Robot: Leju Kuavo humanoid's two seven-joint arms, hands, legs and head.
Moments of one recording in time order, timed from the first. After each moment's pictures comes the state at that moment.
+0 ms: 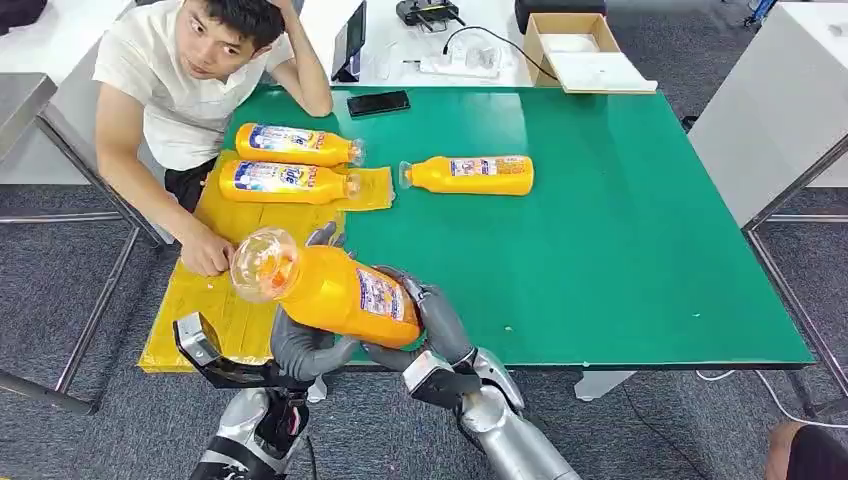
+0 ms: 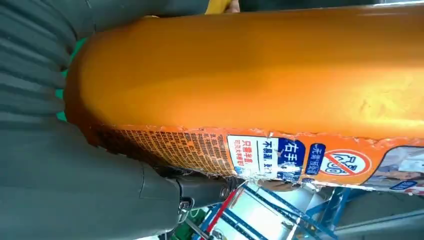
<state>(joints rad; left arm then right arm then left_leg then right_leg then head) -0.16 -0.22 -0.24 -1.27 0.35 -0.49 -0.57 -0.26 0.15 0.42 -1.08 0.38 -0.08 -0.66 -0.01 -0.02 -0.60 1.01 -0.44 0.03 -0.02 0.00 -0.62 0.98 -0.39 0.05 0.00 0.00</state>
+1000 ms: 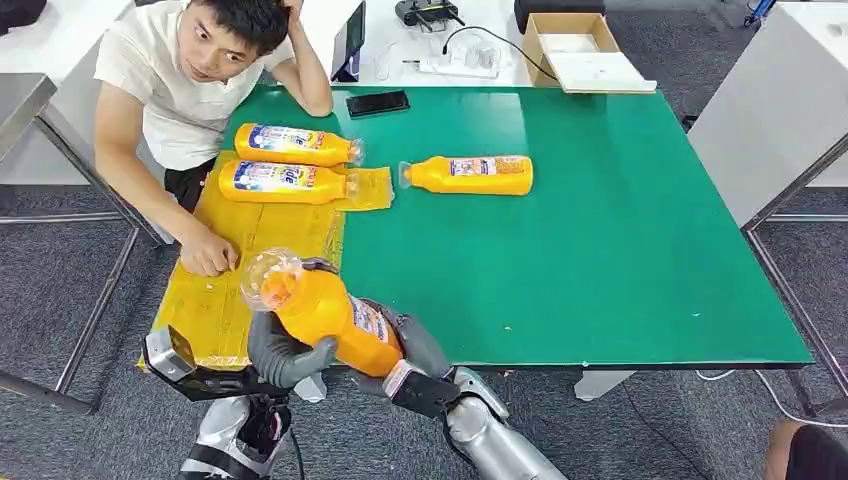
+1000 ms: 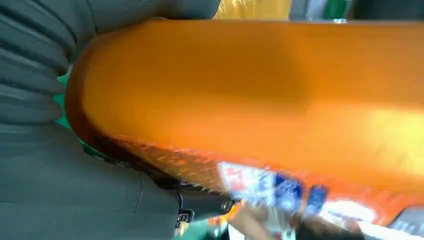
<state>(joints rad) -0.13 -0.19 -0.22 -1.36 0.27 -0.51 -0.59 -0.31 0.18 0.47 -0.83 0.37 0.01 -0.64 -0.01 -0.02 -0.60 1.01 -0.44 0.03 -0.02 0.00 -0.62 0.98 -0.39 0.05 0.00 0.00</state>
